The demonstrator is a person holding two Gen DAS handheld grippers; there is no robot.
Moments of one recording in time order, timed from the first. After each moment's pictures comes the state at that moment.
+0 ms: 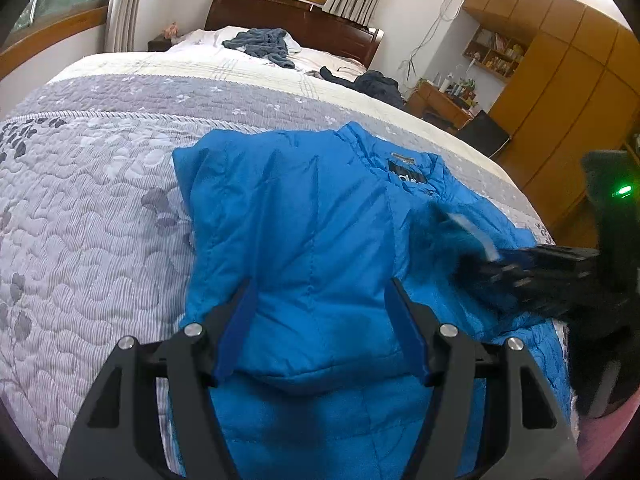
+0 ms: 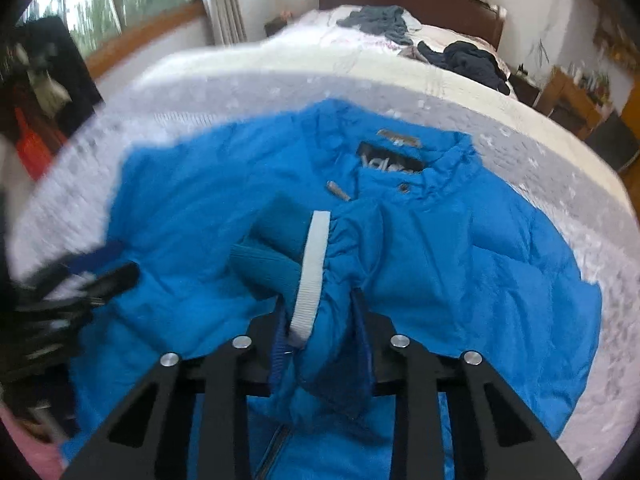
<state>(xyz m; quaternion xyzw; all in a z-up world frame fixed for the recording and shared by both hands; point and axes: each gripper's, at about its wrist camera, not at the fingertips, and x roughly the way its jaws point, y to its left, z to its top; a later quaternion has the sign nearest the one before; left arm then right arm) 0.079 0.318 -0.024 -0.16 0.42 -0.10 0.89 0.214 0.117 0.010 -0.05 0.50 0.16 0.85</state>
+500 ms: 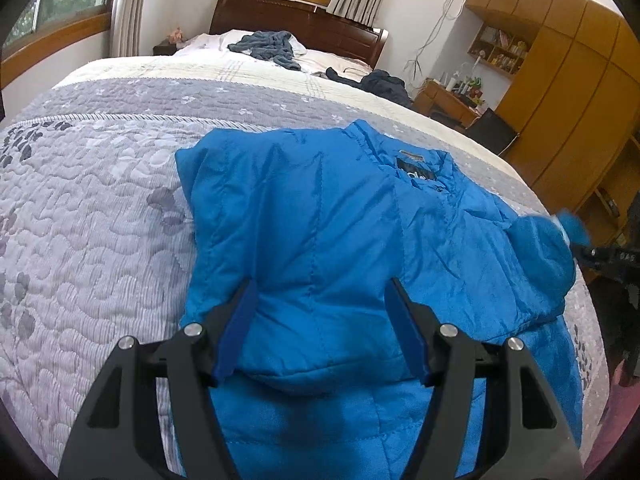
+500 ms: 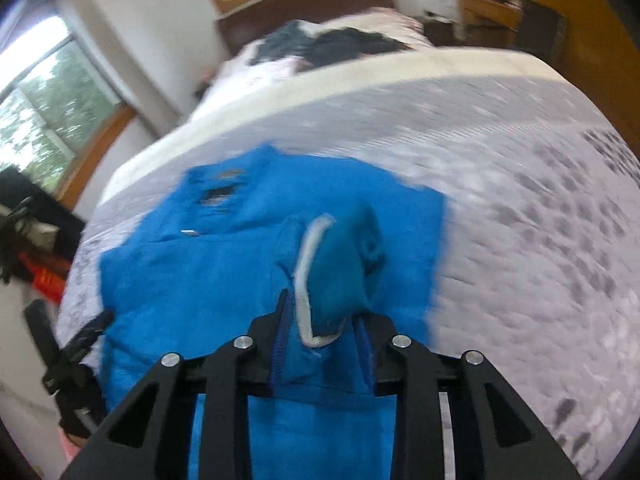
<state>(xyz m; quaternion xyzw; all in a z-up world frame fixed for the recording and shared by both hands) 0.075 0.313 -0.026 -0.14 0.41 -0.09 0.89 0.193 -0.088 0.021 0.14 0.50 0.06 0.85</state>
